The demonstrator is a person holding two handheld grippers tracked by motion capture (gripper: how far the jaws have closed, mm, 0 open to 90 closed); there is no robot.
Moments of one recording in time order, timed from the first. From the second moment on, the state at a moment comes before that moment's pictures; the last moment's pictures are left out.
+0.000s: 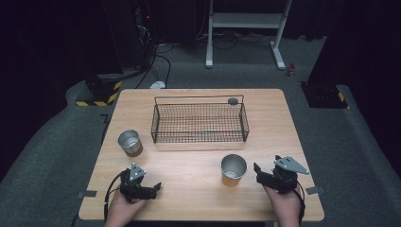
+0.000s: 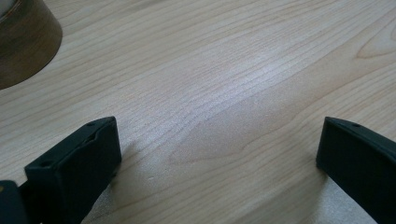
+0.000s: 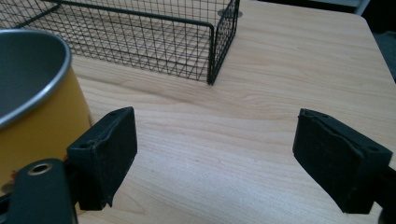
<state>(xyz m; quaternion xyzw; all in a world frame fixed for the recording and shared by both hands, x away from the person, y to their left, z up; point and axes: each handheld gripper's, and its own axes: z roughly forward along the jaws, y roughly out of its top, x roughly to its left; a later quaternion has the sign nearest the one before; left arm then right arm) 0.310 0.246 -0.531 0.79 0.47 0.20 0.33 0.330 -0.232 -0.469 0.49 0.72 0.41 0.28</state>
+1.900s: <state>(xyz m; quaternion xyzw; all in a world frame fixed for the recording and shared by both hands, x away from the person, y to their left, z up) 0.309 0.245 -0.531 0.79 0.47 0.20 0.33 0.302 -0.193 -0.430 0.40 0.72 0.51 0.25</state>
